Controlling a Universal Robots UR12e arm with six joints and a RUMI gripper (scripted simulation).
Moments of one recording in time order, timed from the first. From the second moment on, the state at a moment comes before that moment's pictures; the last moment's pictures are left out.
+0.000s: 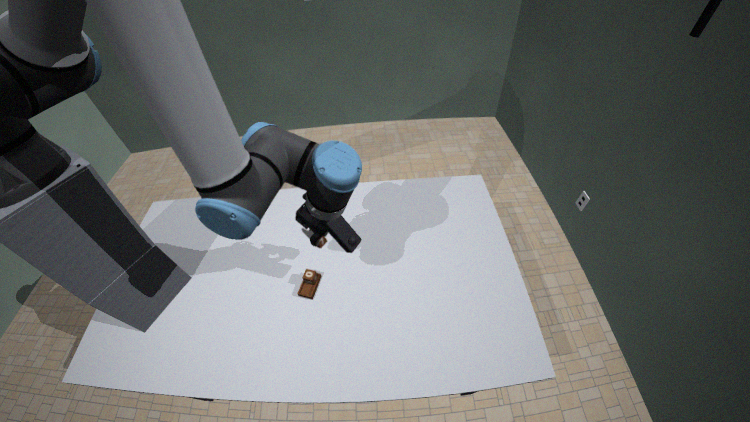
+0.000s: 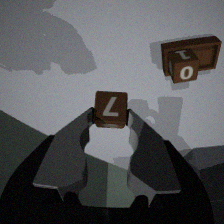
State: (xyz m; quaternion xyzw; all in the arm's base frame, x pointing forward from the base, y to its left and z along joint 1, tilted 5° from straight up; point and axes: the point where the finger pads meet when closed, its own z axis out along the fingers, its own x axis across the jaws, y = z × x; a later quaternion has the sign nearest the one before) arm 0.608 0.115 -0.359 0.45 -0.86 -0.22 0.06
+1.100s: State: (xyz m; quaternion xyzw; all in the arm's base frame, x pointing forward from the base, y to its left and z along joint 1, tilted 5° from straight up) arm 0.608 0.114 -0.362 0.44 -0.83 -0.31 0.11
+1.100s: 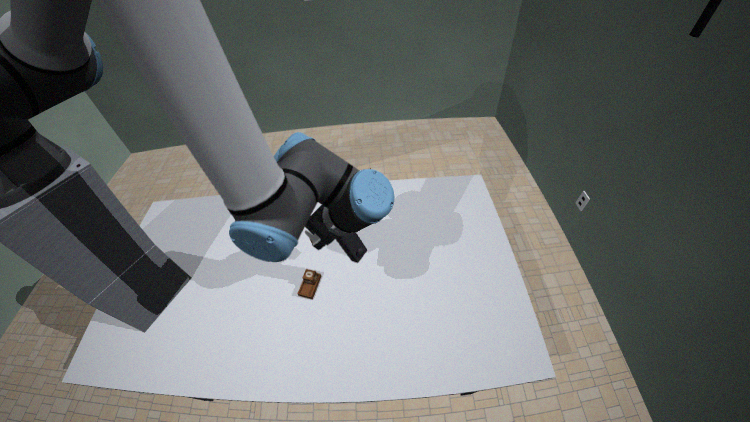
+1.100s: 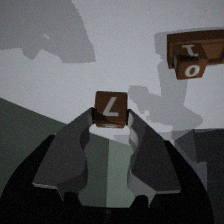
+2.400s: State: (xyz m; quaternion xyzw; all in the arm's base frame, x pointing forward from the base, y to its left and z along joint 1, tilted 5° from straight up) arm 0.607 0.115 -0.359 0.43 -0.81 -0.36 0.14
